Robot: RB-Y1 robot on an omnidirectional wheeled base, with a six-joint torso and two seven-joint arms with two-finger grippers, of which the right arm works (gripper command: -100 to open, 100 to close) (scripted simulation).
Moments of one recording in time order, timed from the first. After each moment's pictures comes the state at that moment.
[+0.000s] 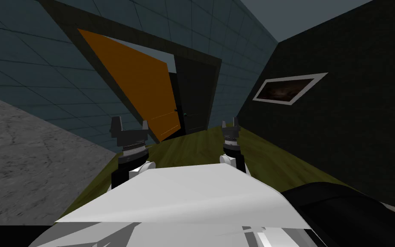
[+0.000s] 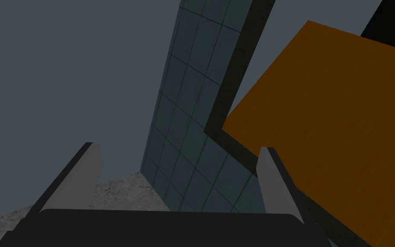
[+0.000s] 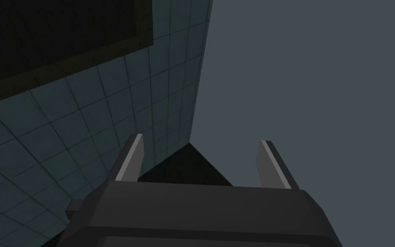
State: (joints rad) arm 0.49 -0.02 0.07 -2.33 -0.09 -0.45 -0.16
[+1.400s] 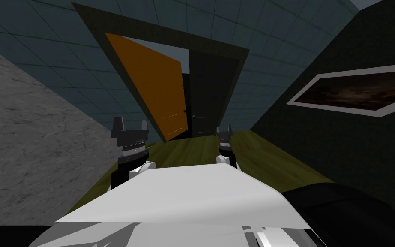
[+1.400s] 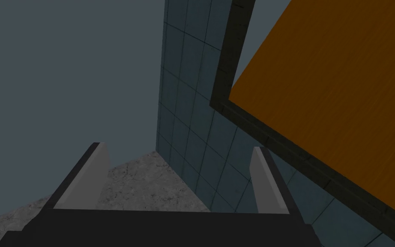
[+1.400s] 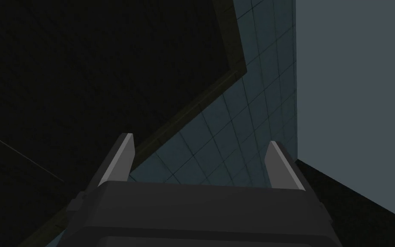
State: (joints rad) arm 0.42 -0.07 0.09 -2.04 -0.25 -0.55 -0.33
